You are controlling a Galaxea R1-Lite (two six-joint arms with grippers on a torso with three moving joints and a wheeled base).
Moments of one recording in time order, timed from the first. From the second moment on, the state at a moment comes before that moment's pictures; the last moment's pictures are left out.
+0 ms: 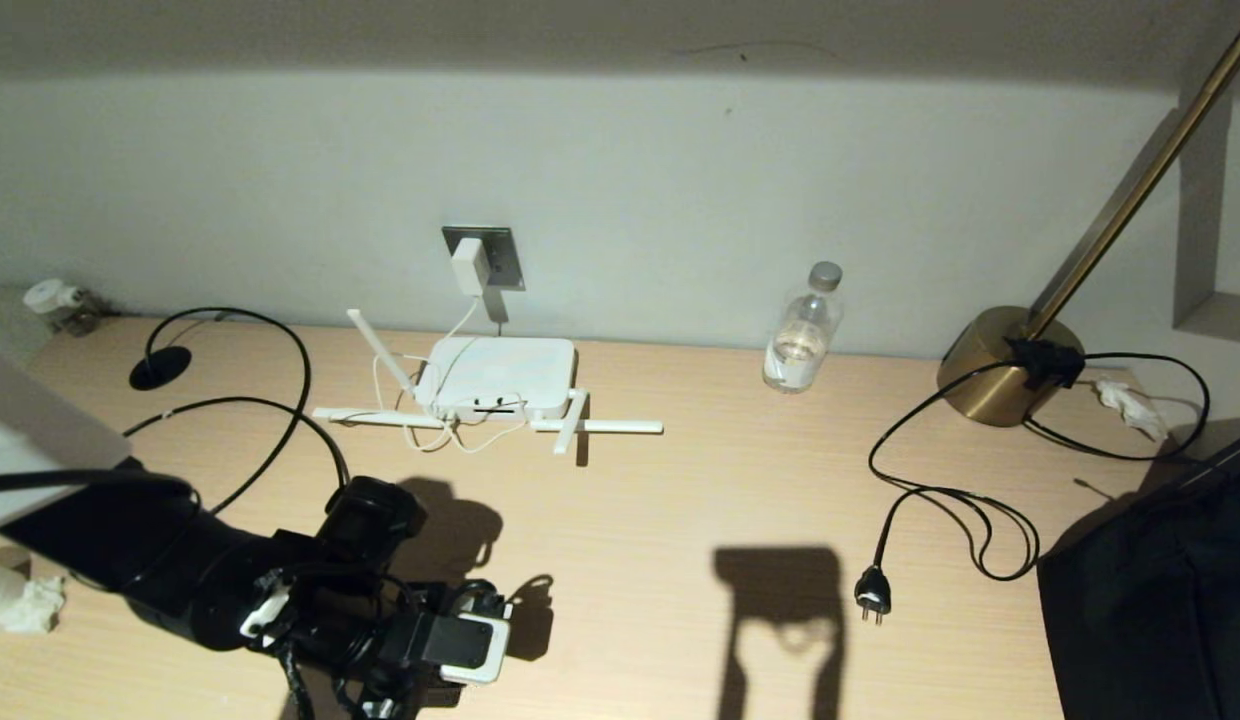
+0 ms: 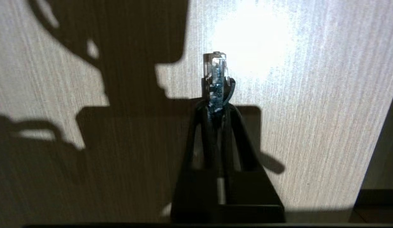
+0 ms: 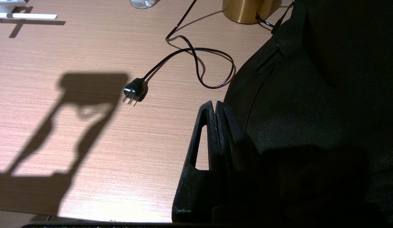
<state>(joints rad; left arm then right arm) -0.29 1.94 -0.67 -0.09 -0.17 1.42 0.00 0.00 0.00 0.00 0.00 0.01</state>
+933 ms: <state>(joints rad) -0.25 1.61 -0.81 0.41 -0.44 1.12 0.00 0.00 0.00 0.00 0.00 0.01</state>
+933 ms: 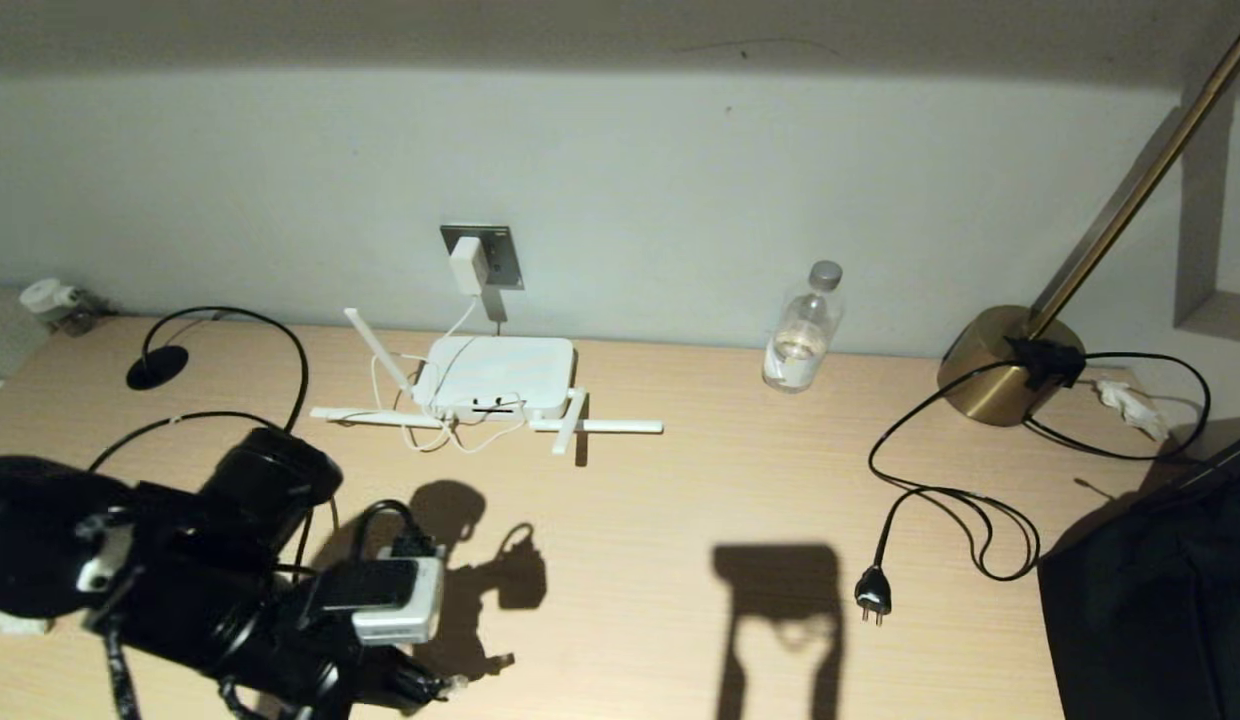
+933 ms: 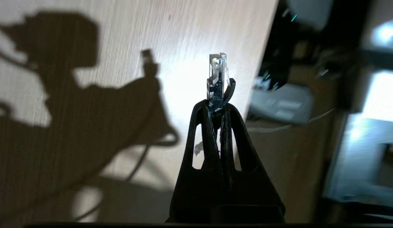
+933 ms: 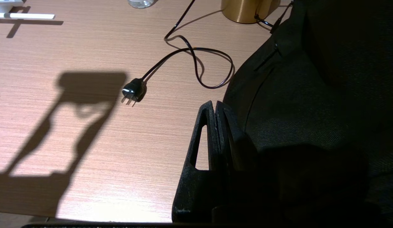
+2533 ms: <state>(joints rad) 0.02 1.42 -1.33 1.33 -0.67 1.14 0.00 0.00 0.00 0.00 0.01 -0.04</state>
